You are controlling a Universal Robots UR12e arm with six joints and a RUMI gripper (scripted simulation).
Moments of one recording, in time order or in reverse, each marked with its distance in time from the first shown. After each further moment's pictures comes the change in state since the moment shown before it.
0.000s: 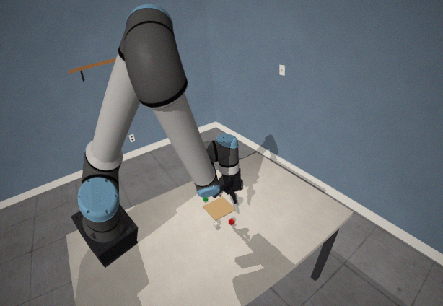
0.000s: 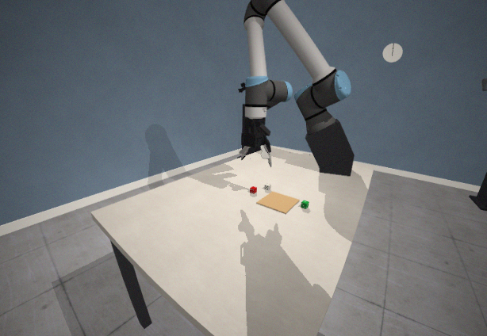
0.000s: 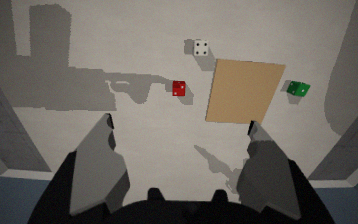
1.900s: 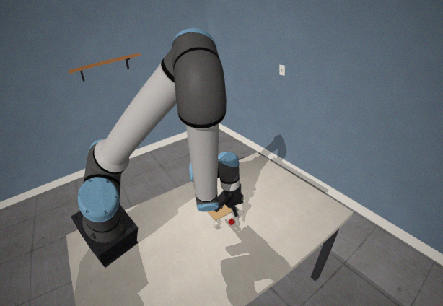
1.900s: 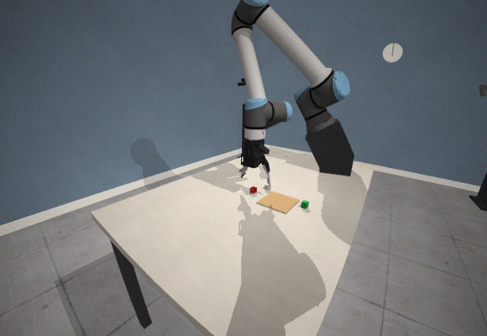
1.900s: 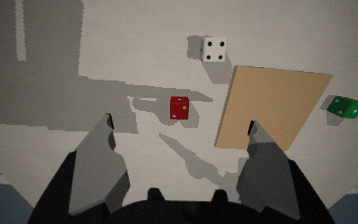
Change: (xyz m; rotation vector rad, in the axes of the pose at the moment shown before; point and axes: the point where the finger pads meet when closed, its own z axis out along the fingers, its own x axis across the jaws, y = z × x) arm 0.000 0.000 0.090 -0.001 0.000 0.000
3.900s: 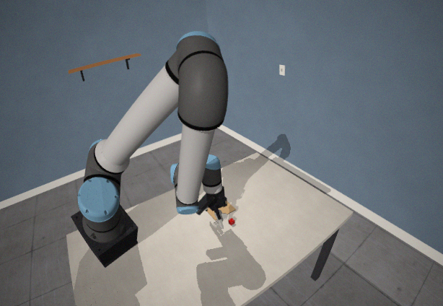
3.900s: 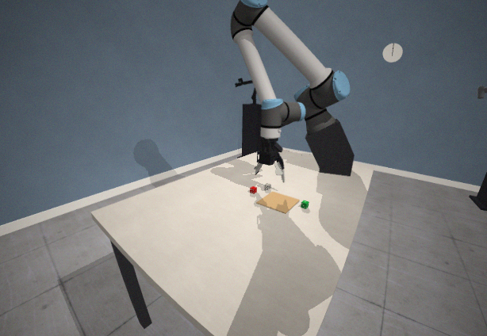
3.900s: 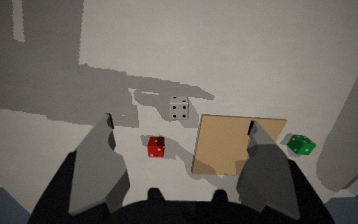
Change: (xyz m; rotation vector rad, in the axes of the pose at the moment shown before) arm 0.034 -0.076 0.000 0.000 0.000 0.000
